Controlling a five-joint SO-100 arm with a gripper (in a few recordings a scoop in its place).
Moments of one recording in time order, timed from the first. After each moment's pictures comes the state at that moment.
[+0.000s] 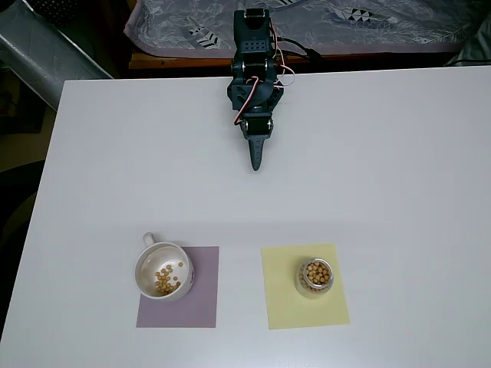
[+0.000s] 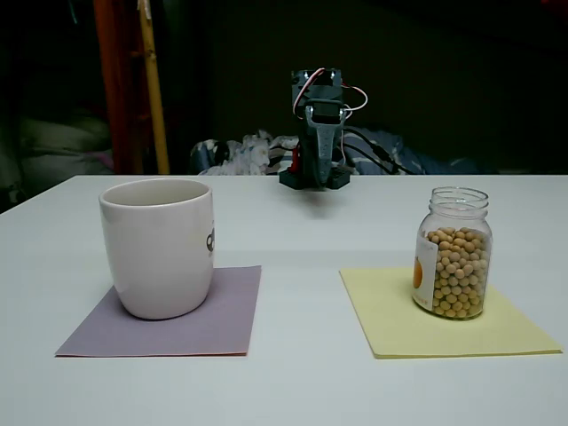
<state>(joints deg) 0.0 189.8 180.5 49.0 -5.7</state>
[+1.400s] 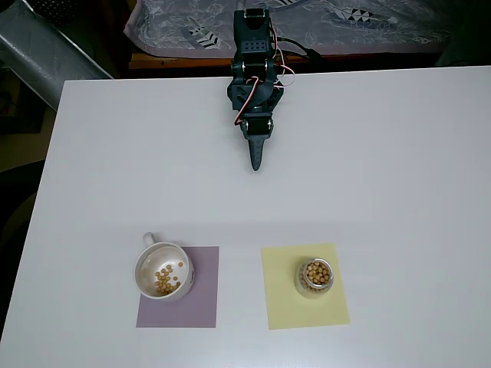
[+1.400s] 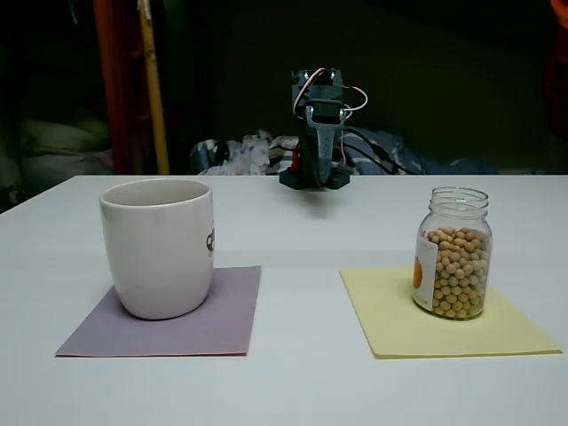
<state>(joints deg) 0.0 189.8 180.5 49.0 -6.2</state>
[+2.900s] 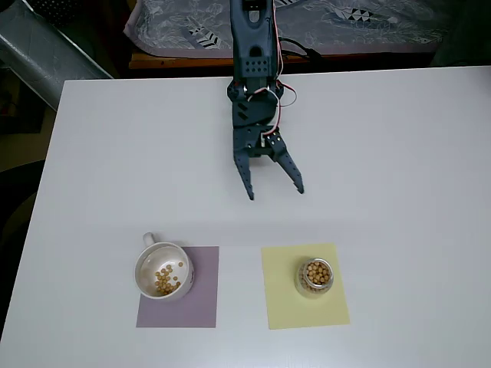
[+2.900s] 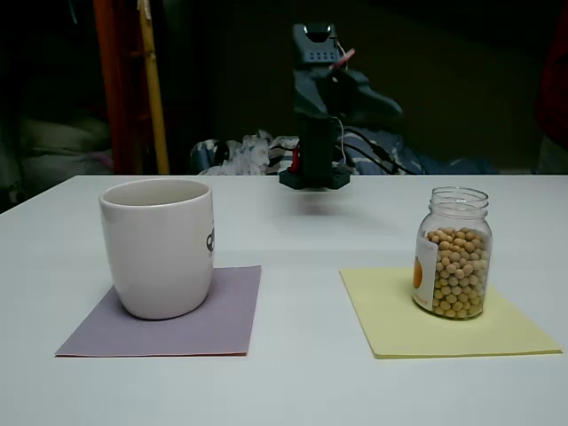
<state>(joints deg) -1.9 130.5 167.1 -26.2 -90.8</state>
